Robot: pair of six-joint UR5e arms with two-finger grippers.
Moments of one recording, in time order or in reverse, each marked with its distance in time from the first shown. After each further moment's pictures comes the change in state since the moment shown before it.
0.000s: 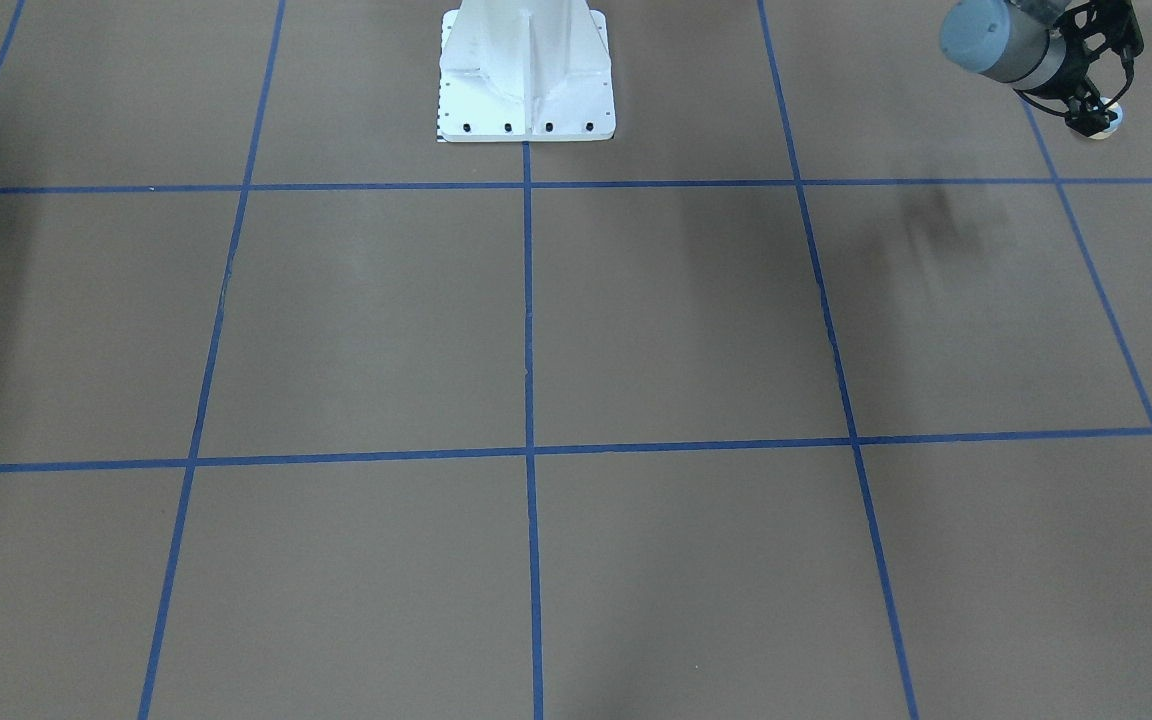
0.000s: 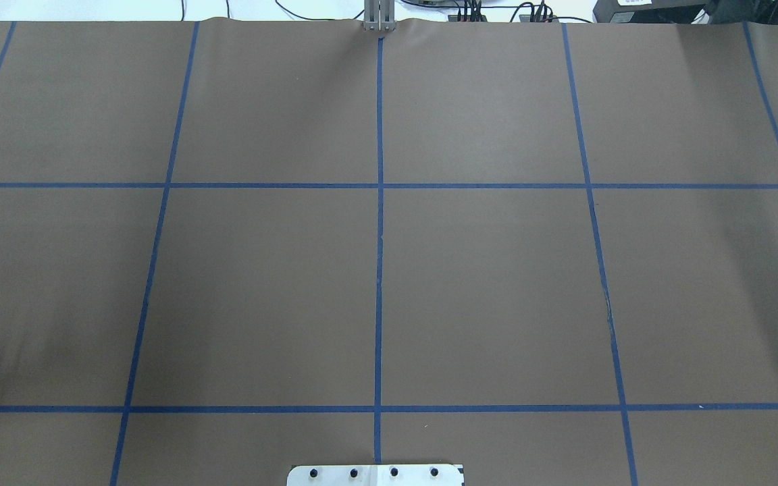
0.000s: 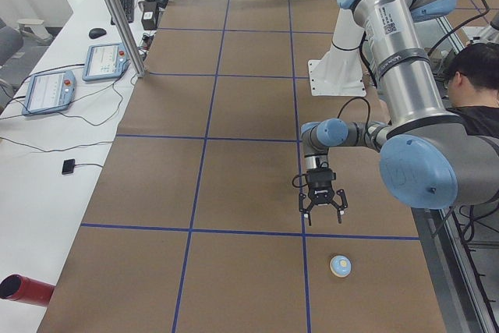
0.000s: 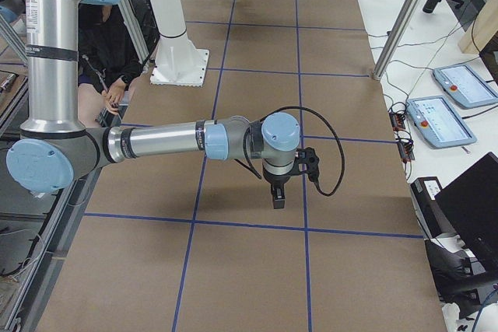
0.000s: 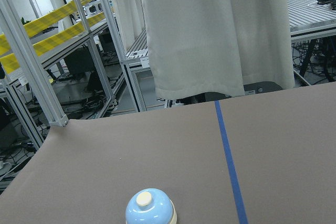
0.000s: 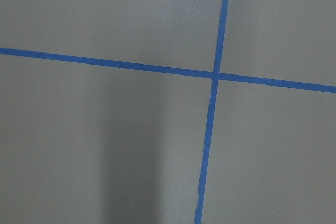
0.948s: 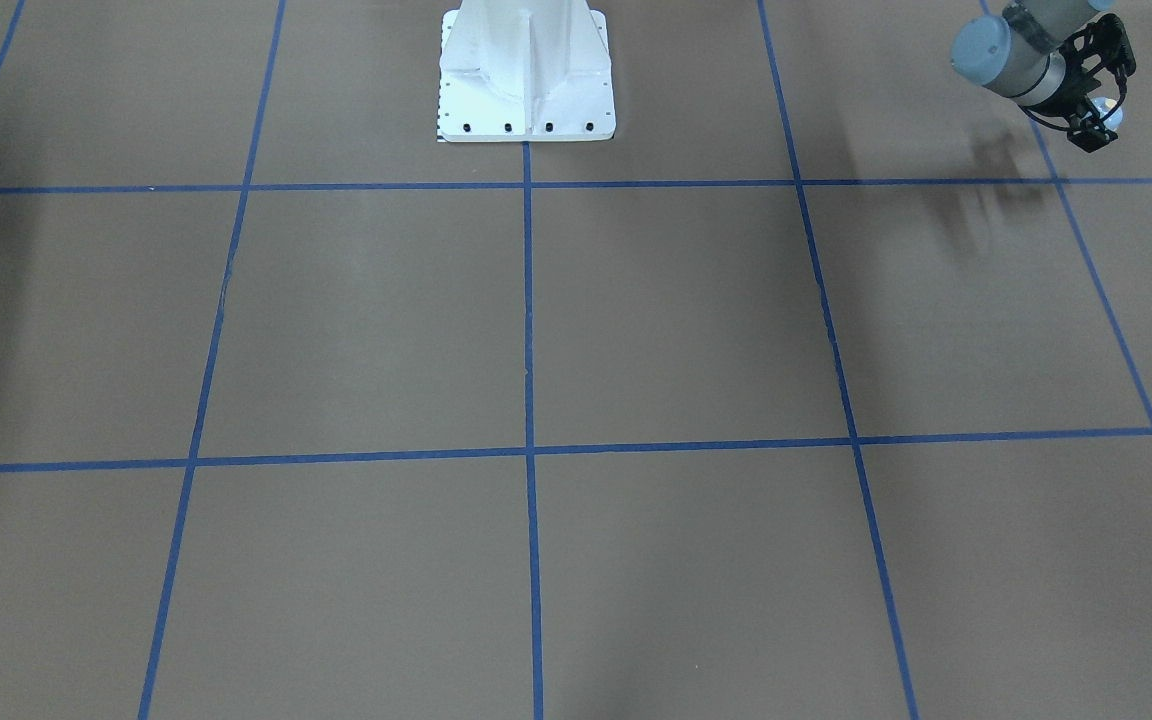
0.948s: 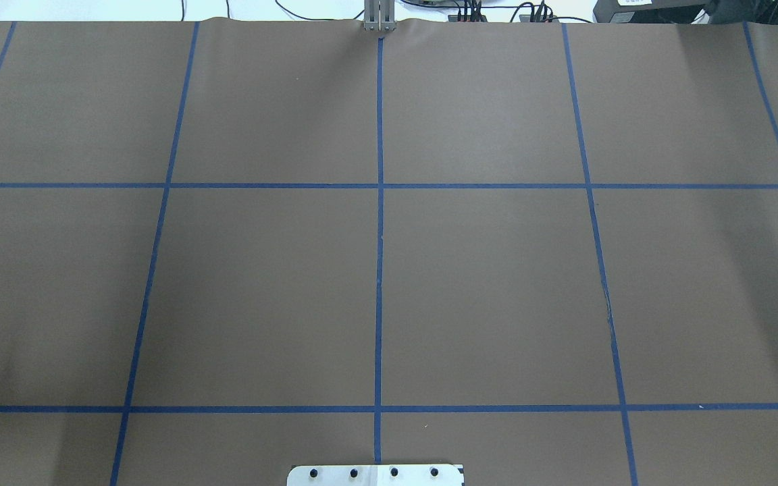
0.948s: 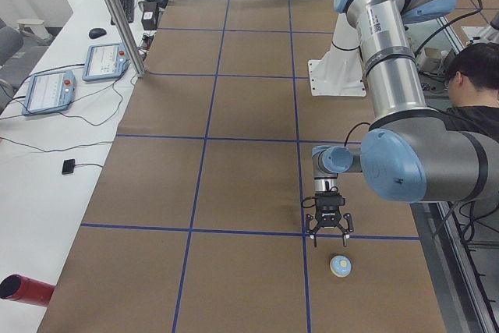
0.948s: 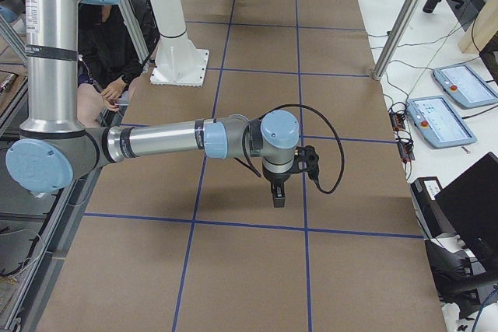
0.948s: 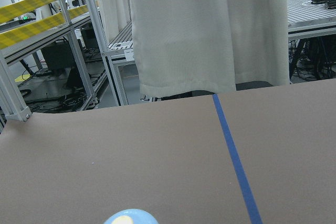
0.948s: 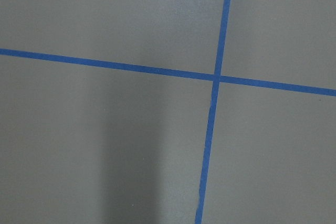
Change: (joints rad) left arm 0.175 0.014 0.135 -0.149 0.002 -0.185; right arm 0.001 -0.002 0.008 0.000 -0.002 -0.001
